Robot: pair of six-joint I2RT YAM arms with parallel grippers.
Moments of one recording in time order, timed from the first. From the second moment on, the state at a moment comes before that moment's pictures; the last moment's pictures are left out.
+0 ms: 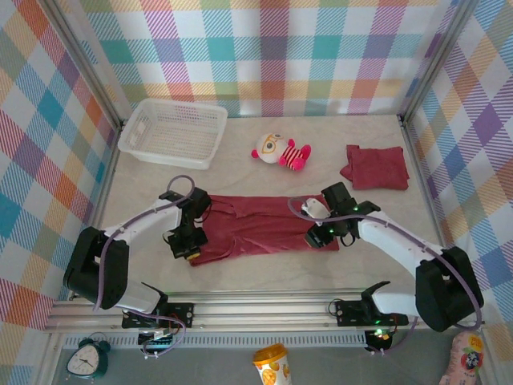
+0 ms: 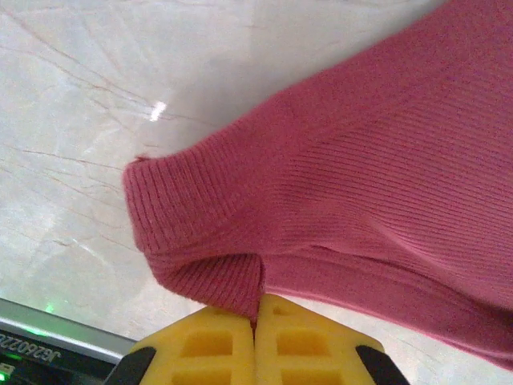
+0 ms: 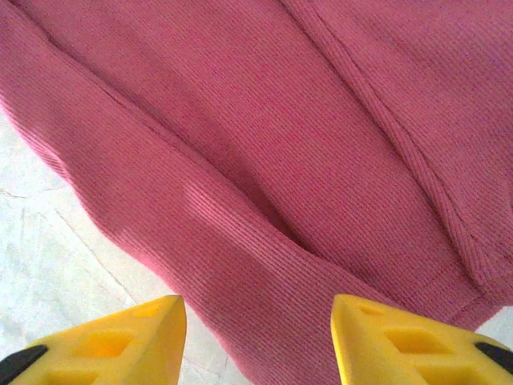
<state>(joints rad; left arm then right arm) -0.44 1.44 0.87 -1.11 0.04 -0.87 0.47 1.27 0.72 -0.64 -0.22 -0.32</state>
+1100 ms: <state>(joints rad) -0.07 1.53 0.95 -1.08 0.20 -0.86 0.47 1.46 0.73 -0.62 -0.11 -0.33</state>
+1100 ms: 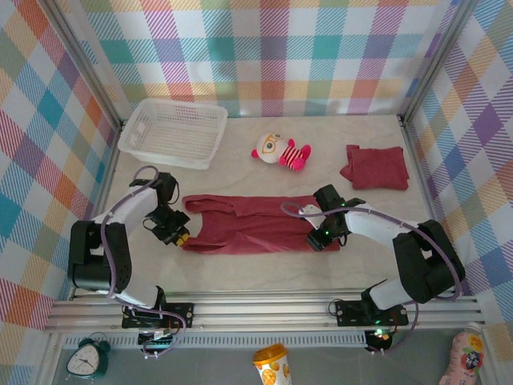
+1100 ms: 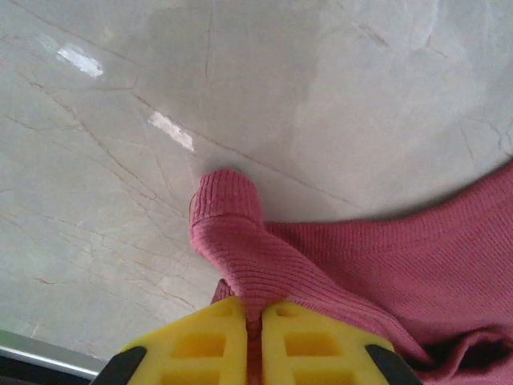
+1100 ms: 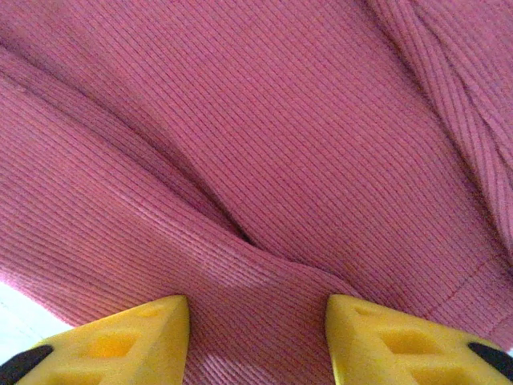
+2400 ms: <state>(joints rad) -0.16 1.35 1.06 -1.31 0.16 -0.72 0.47 1.38 0.77 -0.65 -0.17 -0.30</state>
